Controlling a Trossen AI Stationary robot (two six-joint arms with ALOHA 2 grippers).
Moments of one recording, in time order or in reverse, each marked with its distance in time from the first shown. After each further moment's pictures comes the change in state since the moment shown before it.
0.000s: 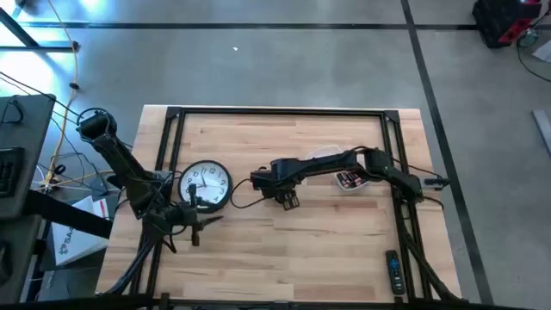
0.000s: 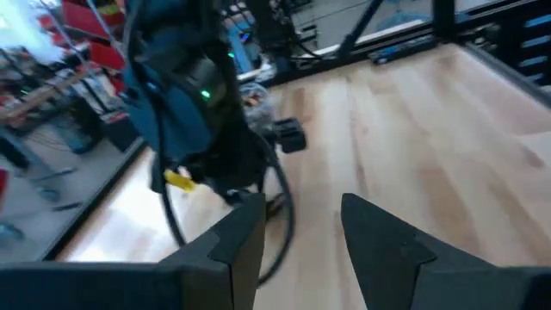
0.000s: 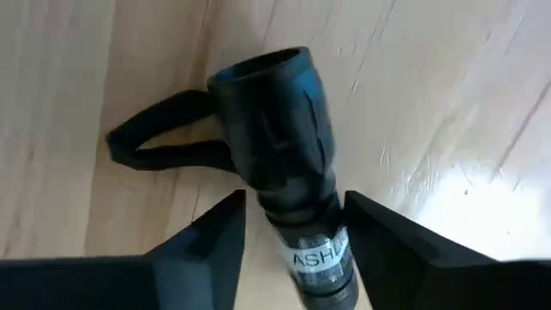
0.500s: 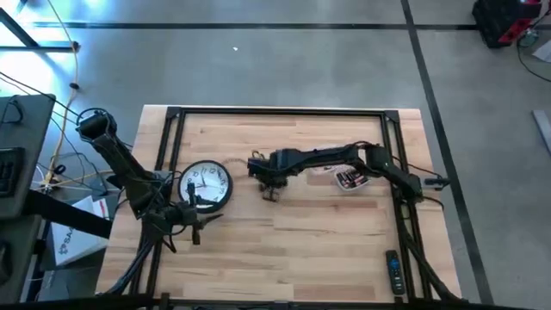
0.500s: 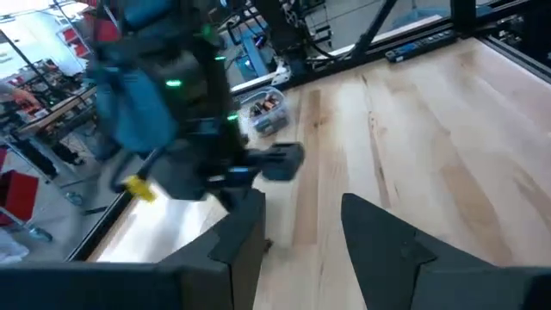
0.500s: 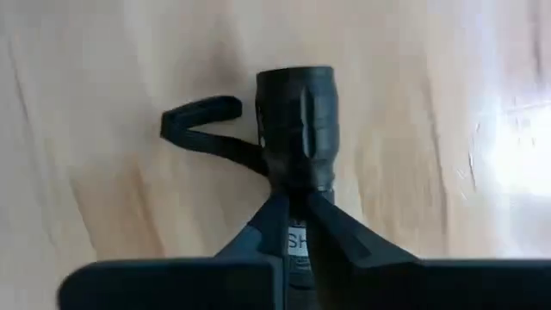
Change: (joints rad) left arm 0.000 0.000 0.000 0.005 -0.031 0.023; right arm -0.072 -0.009 0.050 0.165 -0.074 0.571
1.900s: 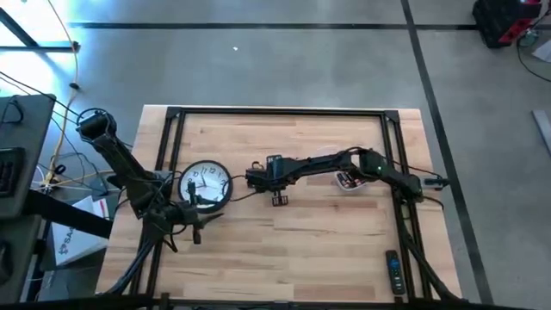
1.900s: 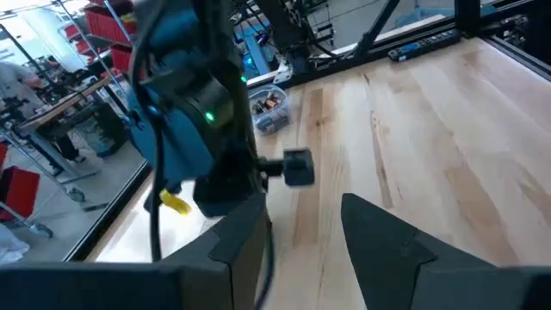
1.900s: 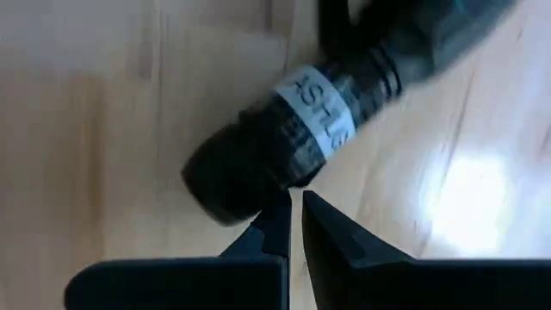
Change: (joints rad) left arm 0.006 0.000 0.000 -0.002 0.003 -0.008; right arm 0.059 0.079 0.015 -0.065 0.180 -0.473
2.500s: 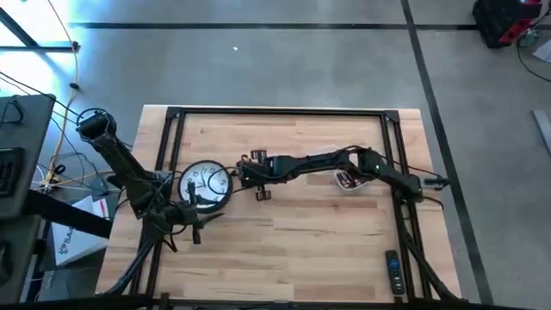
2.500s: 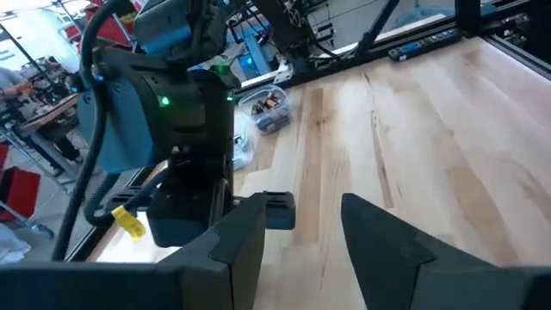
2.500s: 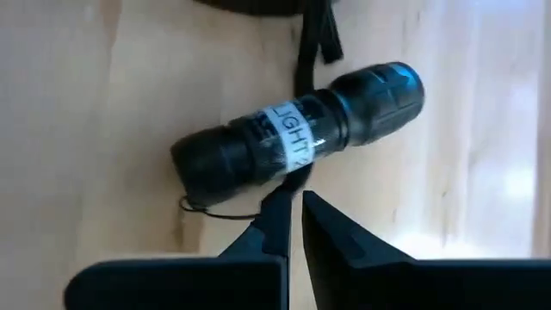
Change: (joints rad) left arm 0.000 0.000 0.000 -0.003 -0.001 0.000; right arm -0.032 0.014 0.000 0.353 0.044 -0.148
